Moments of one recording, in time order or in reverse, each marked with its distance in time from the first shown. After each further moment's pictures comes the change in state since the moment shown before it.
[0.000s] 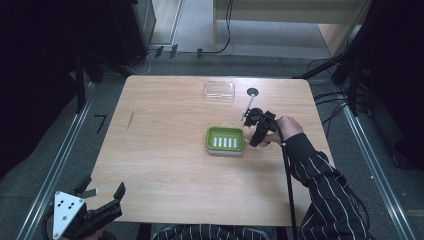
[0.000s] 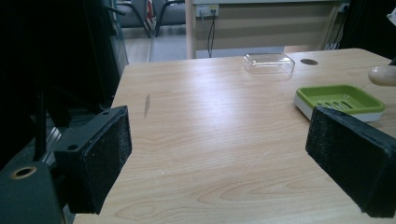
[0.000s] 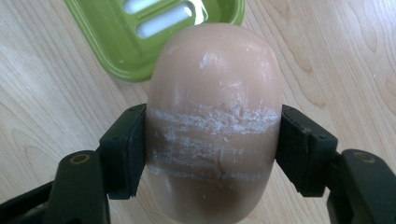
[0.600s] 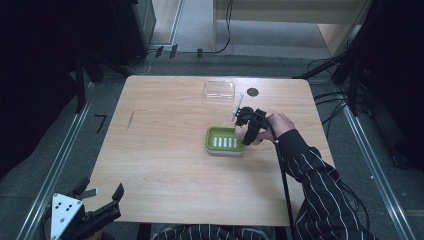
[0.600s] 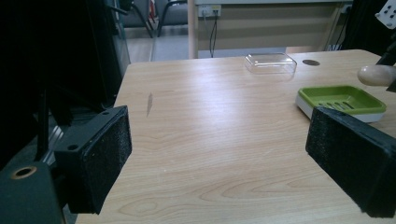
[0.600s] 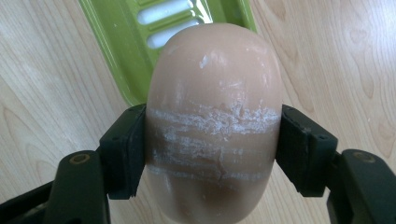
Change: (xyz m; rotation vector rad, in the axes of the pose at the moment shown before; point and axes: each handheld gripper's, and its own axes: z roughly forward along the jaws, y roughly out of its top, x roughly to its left) left arm 0.001 -0.001 -0.004 -0.001 0.010 -0.008; right arm 0.010 0.024 -0.002 -0.013 0.001 -0.100
